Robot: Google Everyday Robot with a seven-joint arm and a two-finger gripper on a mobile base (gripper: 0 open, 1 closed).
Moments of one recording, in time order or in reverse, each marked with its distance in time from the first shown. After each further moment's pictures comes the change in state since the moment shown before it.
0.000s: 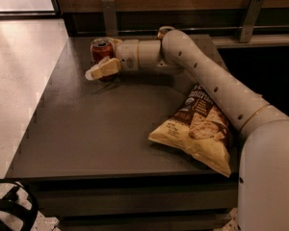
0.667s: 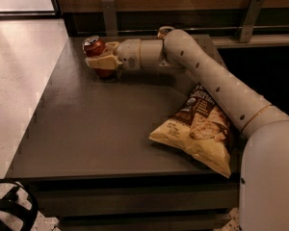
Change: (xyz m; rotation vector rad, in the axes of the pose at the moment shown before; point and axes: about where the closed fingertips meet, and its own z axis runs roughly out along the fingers) arm 0.000 -0.003 -0.006 0.010 0.001 0.000
